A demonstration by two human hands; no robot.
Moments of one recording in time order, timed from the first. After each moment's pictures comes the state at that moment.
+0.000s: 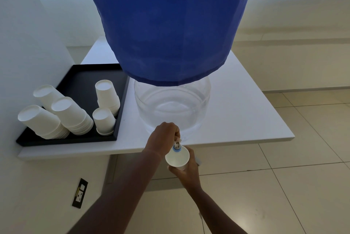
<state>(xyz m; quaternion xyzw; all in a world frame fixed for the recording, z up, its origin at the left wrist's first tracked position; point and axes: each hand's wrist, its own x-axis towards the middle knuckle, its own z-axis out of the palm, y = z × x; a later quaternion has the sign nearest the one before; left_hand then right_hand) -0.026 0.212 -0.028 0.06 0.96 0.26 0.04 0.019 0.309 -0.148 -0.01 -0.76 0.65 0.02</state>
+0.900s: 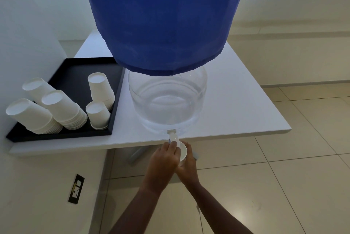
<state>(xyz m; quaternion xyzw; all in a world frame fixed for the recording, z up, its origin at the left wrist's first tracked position) 0.044 0.225 -0.070 0.21 0.97 0.02 -0.08 0.023 0.315 -0.152 0.01 -0.75 0.66 0.02</state>
